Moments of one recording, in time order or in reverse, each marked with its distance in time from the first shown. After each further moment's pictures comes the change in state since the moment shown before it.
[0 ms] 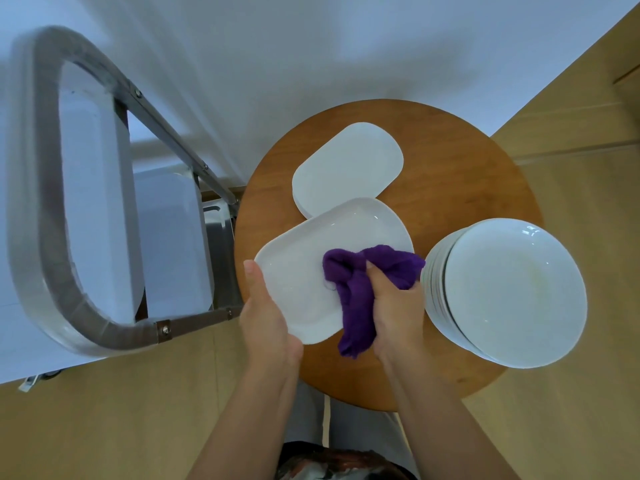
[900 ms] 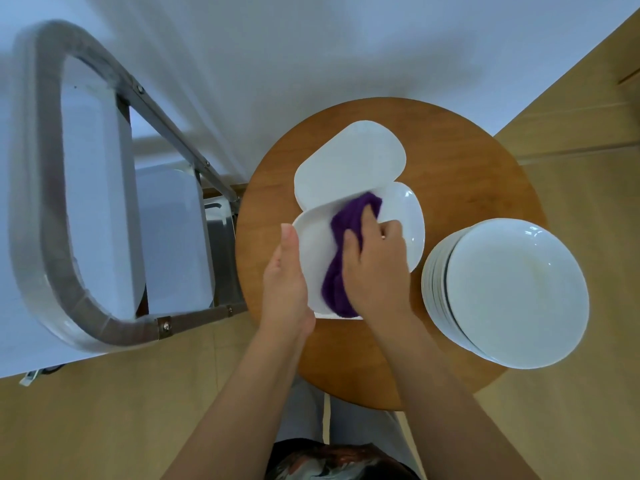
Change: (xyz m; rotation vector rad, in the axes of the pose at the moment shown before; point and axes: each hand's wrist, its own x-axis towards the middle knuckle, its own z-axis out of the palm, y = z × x) left_hand 0.003 0.015 0.029 0.084 -0.333 0.093; right_hand 0.004 -0.039 0.032 -1.134 -0.042 -0.622
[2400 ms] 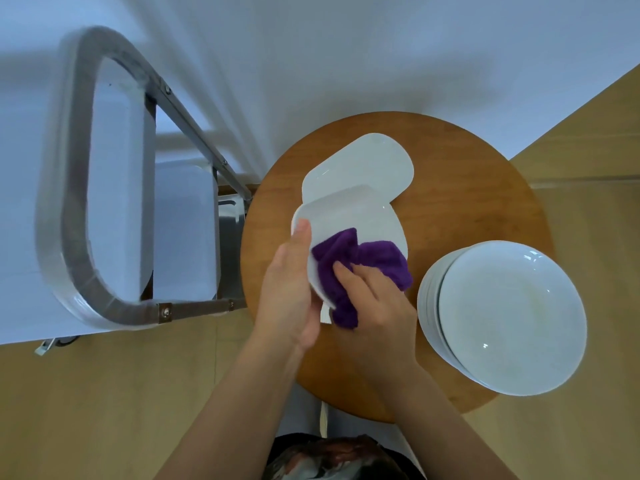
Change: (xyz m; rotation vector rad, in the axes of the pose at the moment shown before) left_hand -0.042 0.020 0.029 -0.069 -0.025 0.021; right_hand -0.046 0.023 -0.020 0.124 0.220 -0.581
